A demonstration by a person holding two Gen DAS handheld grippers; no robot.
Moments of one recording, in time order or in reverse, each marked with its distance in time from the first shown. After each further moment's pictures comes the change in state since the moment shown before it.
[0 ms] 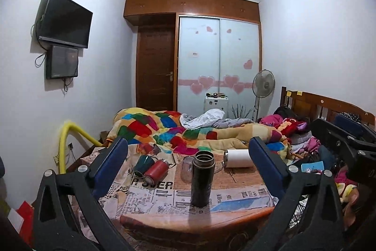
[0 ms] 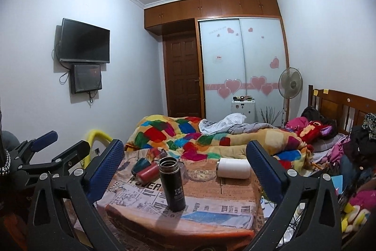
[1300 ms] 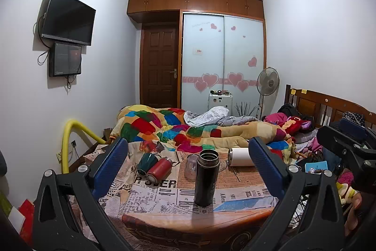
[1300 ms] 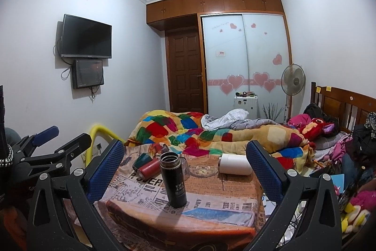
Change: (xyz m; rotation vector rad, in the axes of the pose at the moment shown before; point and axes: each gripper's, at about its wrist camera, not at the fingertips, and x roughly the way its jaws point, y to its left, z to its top) left arm 0.008 0.002 -0.001 0.001 0.015 0.020; right arm 0.000 0.006 -0.004 -0.007 0.032 0.013
